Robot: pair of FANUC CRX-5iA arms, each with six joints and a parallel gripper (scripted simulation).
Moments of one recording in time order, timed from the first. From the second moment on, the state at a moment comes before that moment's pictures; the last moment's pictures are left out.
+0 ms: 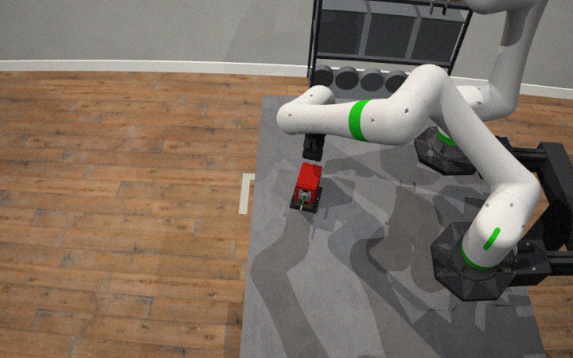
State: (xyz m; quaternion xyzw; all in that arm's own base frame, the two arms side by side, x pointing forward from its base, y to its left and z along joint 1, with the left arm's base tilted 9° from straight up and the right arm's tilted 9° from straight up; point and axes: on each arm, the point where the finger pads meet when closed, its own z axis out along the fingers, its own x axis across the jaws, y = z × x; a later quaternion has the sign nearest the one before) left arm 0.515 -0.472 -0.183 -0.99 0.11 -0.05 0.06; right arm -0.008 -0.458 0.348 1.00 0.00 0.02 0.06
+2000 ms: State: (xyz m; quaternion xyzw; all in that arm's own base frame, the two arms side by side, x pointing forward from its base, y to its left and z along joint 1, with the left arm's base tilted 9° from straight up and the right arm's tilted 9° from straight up) left arm 0.454 -0.462 -0.161 -0.99 0.11 -0.05 0.06; right arm -0.008 -0.458 0.348 1.00 0.00 0.02 0.06
